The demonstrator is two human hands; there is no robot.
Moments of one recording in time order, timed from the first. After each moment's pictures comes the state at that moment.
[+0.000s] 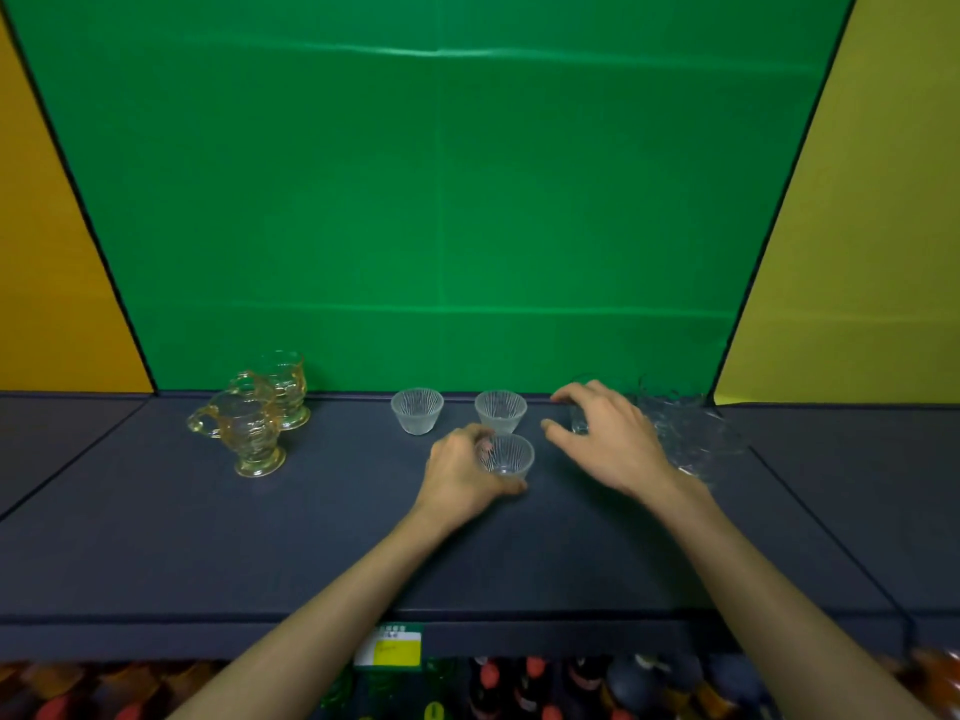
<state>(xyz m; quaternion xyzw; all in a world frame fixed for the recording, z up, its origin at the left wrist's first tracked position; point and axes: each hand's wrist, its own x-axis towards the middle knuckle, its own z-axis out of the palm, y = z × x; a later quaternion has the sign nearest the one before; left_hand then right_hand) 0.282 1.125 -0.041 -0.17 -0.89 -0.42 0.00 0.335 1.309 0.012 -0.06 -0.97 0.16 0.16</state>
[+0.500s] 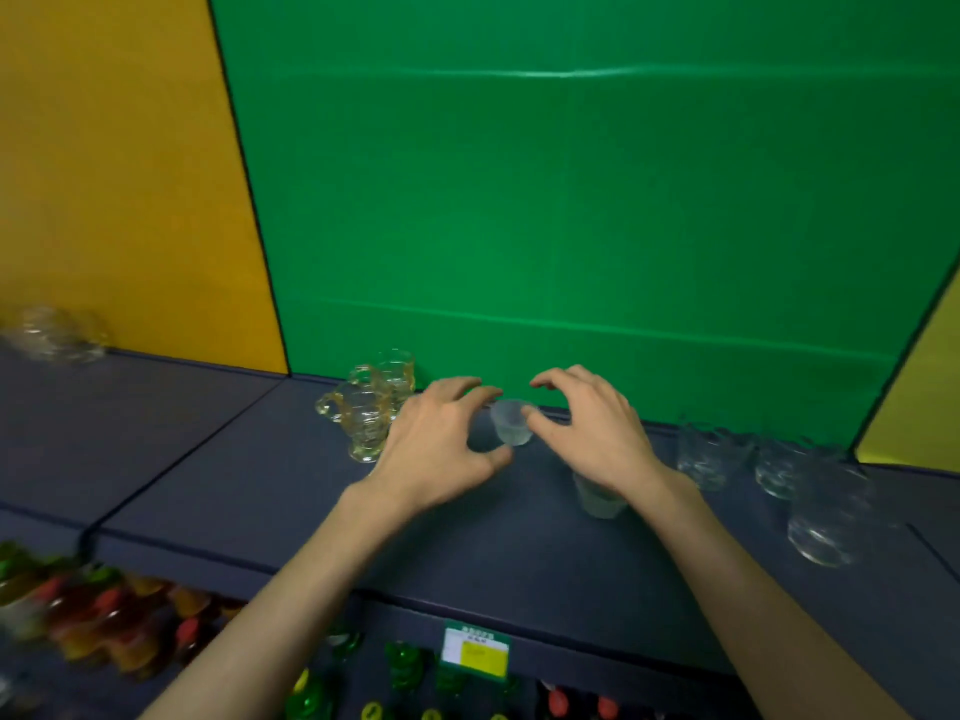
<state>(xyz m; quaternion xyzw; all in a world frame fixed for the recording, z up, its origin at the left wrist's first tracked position) 0.293 1.008 0.028 -0.20 -0.95 -0.17 0.18 0.291 1.204 0.038 0.09 -0.96 0.20 0.19</state>
